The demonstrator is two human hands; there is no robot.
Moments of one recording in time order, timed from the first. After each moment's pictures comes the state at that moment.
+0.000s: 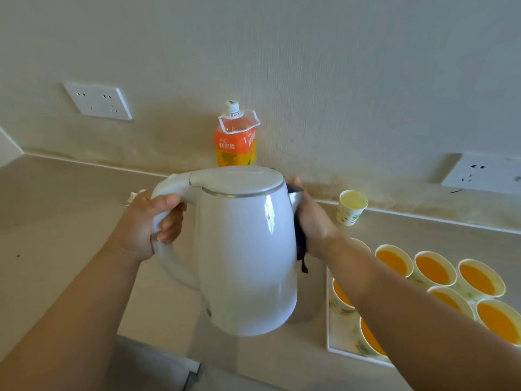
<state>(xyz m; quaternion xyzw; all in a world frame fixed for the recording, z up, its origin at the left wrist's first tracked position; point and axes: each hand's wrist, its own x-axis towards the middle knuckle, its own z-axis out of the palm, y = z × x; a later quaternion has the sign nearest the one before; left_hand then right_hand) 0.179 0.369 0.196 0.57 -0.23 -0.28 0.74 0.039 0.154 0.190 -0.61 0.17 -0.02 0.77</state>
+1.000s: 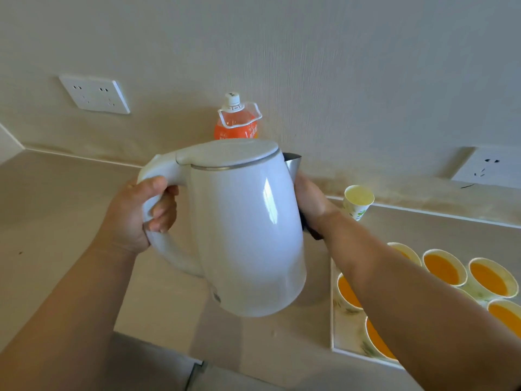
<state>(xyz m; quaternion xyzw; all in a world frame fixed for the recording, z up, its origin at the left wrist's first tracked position) 0.182 0.365 0.211 0.56 -0.23 -0.26 0.75 0.068 0.140 0.198 -0.67 0.20 -0.03 0.72</state>
